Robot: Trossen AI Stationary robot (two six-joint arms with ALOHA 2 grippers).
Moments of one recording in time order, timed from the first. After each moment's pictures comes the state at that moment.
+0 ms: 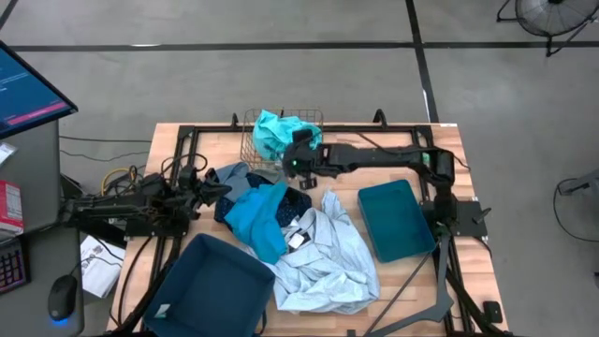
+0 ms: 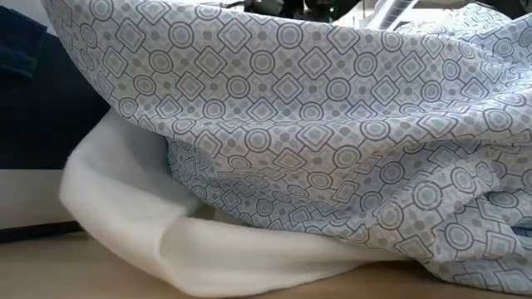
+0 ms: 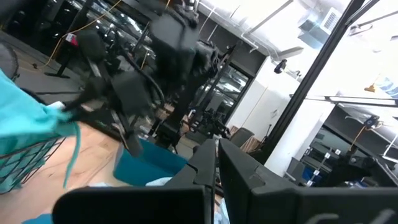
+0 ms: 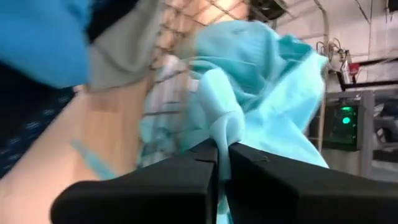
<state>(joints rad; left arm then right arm) 0.10 0.15 0.01 0.43 0.05 -0.58 -0.17 1.99 1.65 -0.58 0.48 -0.59</state>
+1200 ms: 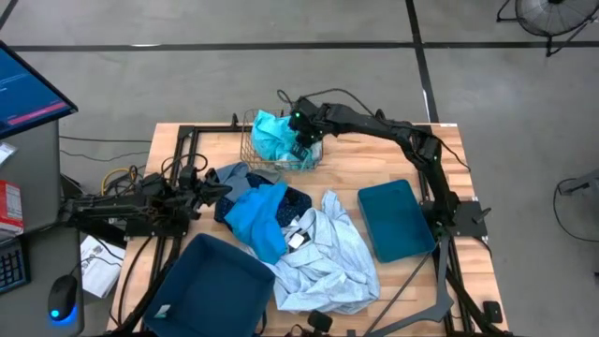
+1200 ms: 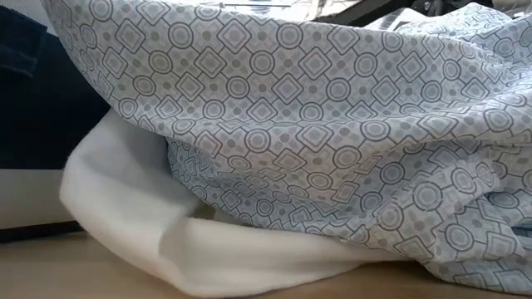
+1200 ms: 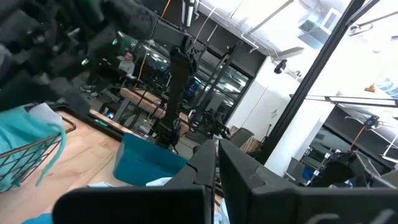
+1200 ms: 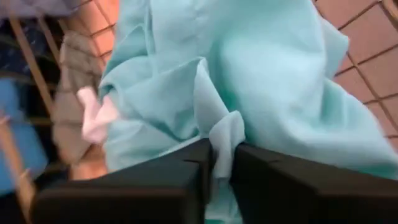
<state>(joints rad) 0.10 0.16 0.01 0.43 0.05 -0.58 -0.46 2.15 1.90 -0.79 0.04 -0.03</state>
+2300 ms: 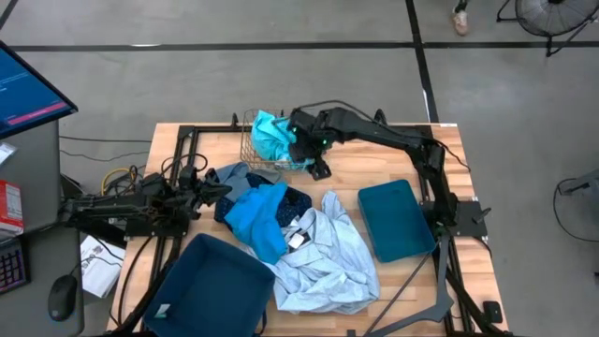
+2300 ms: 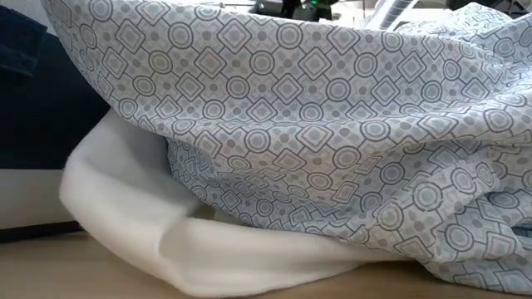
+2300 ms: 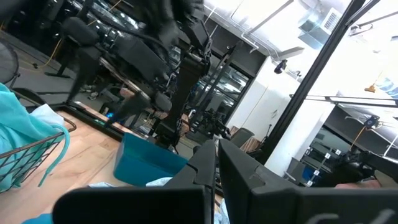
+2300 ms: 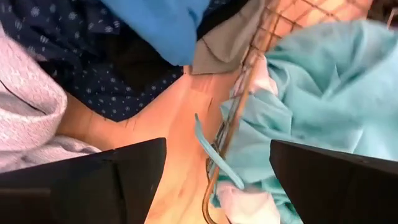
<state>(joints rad) 0.10 0.16 0.01 0.43 0.05 -0.58 -0.29 2.08 2.06 -1.16 0.00 -0.71</state>
